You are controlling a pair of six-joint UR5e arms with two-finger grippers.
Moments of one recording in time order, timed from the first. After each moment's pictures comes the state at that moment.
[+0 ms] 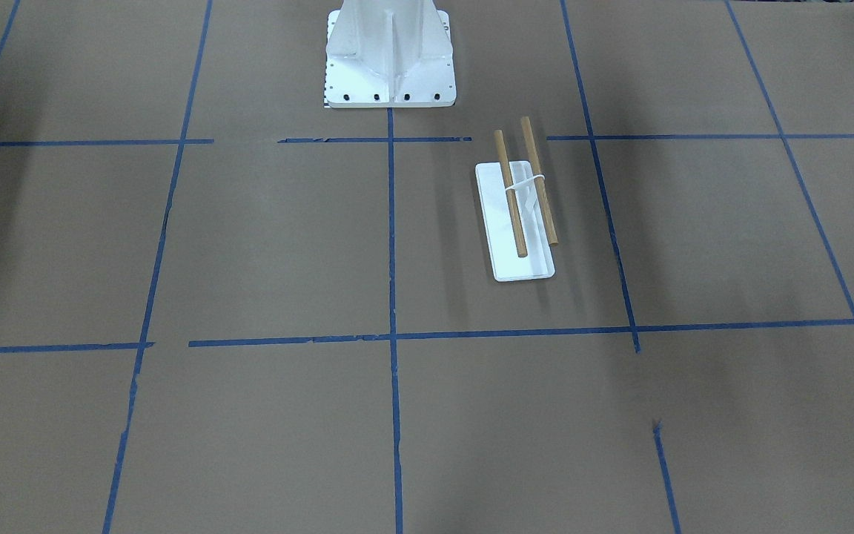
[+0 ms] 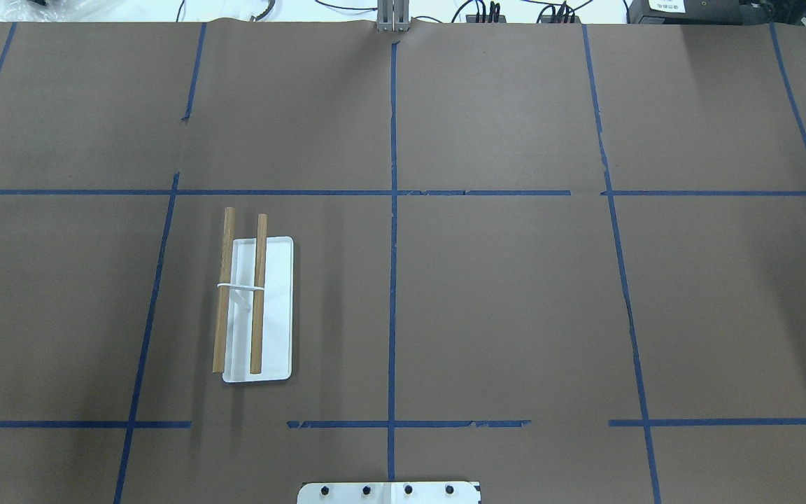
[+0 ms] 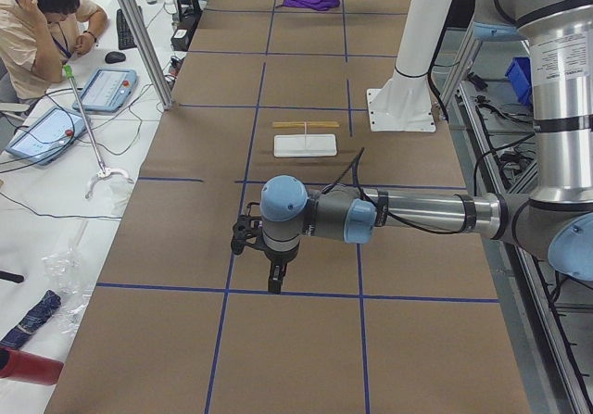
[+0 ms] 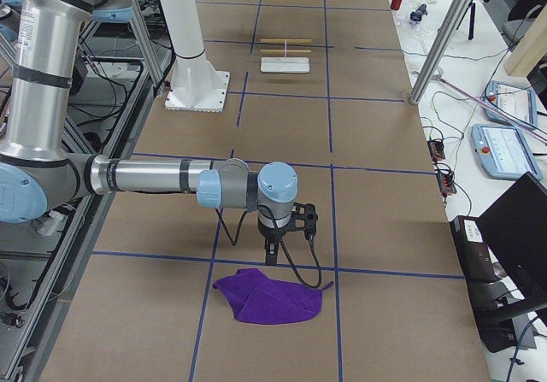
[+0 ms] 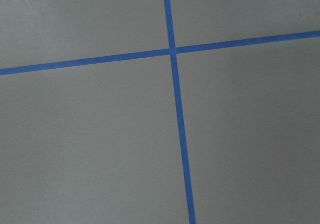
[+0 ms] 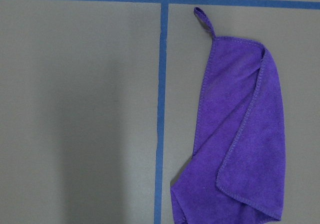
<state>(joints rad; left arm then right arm) -1.56 -1.39 -1.81 -1.66 -2.34 0.03 1.52 -1.80 1.84 -1.60 2.32 0.02</state>
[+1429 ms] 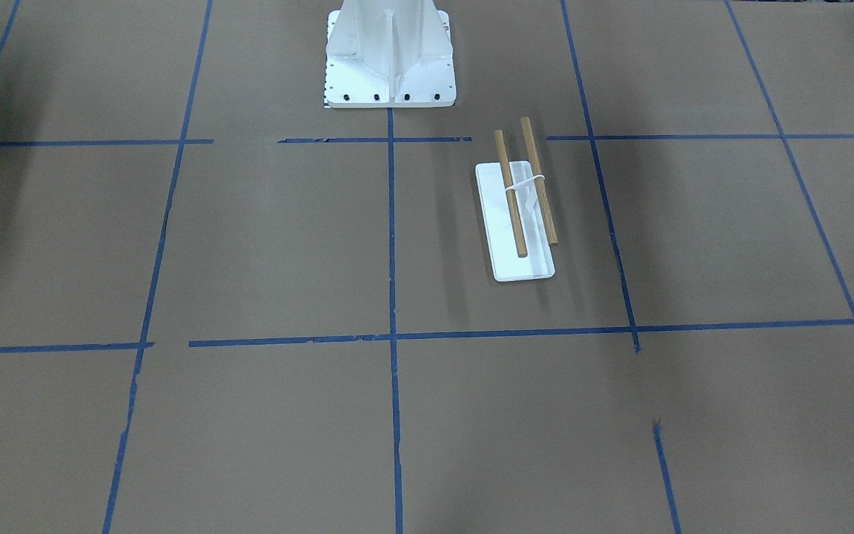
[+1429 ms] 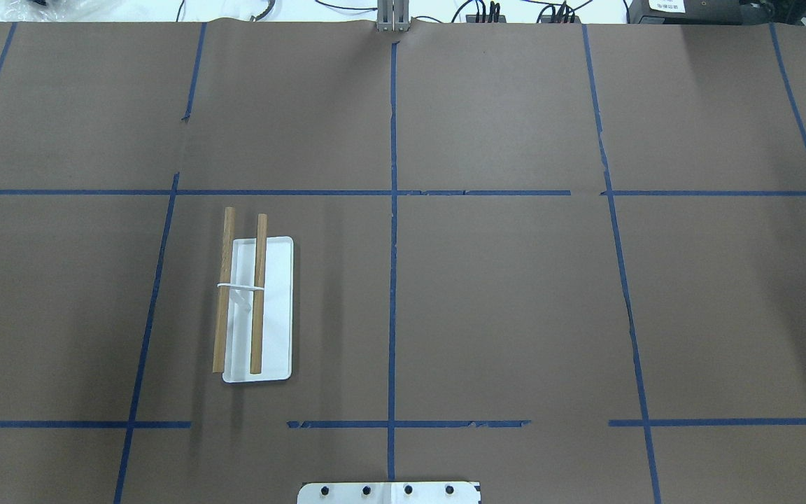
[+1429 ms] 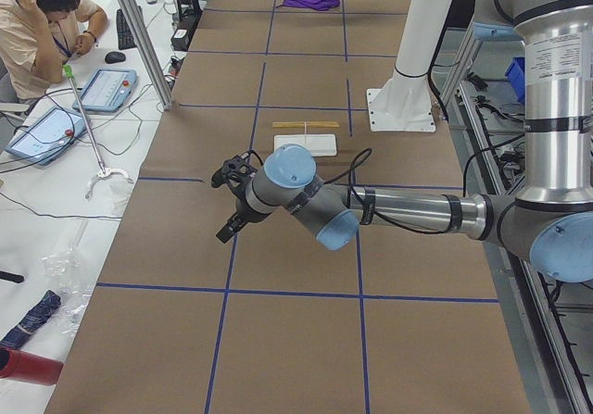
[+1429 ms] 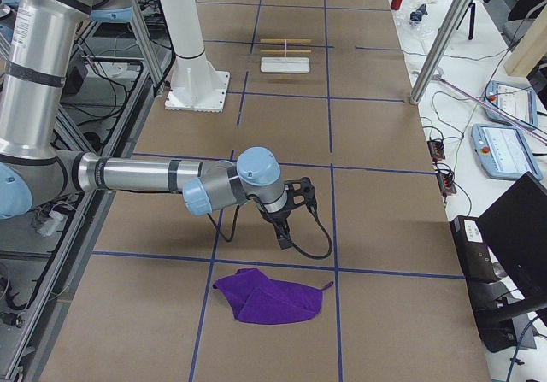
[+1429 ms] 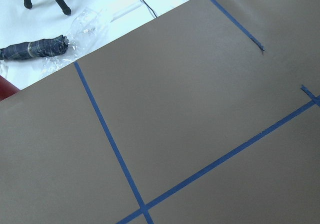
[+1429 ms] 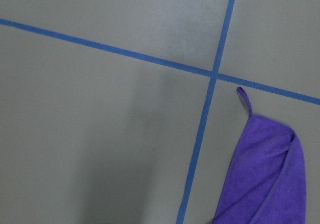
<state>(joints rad) -1.56 -1.45 -1.75 -2.28 -2.34 0.02 1.46 -1.90 1.86 -1.17 2.30 0.07</state>
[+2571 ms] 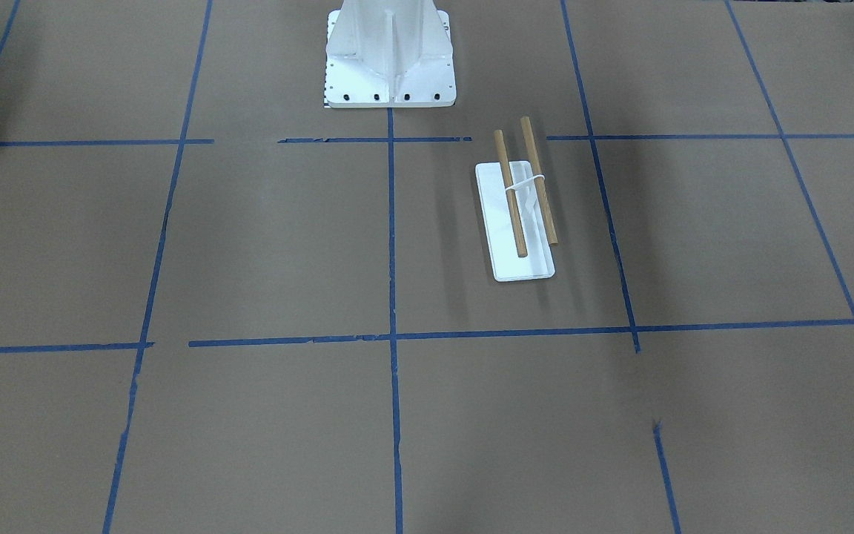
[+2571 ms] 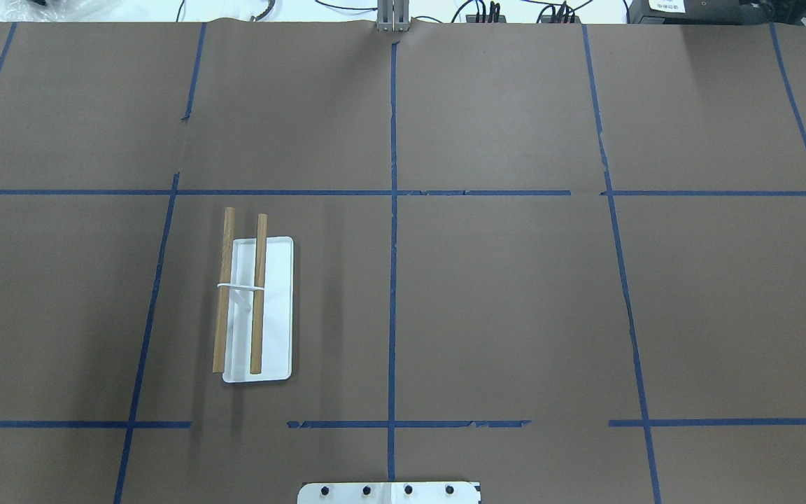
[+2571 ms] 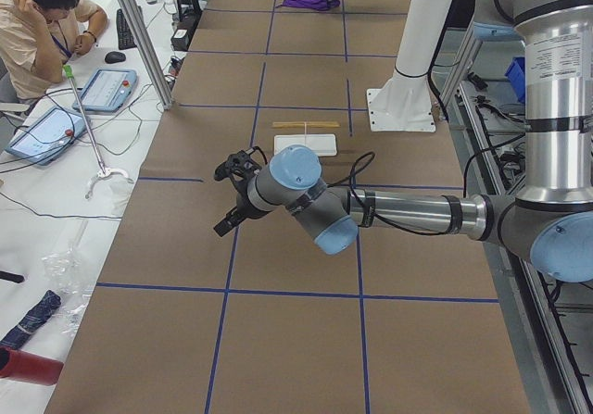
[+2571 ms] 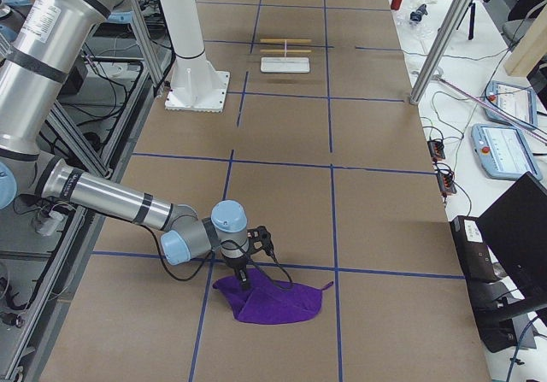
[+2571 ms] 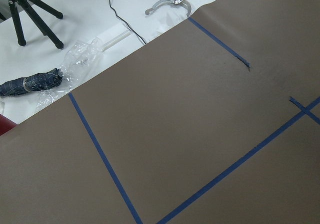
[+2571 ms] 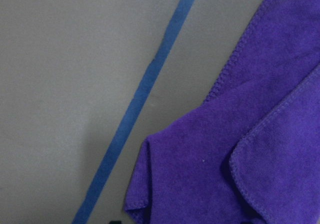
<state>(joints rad) -1.56 -1.45 -1.74 -2.37 -2.34 0.02 1.15 -2.03 1.58 -0.81 2.11 0.08</state>
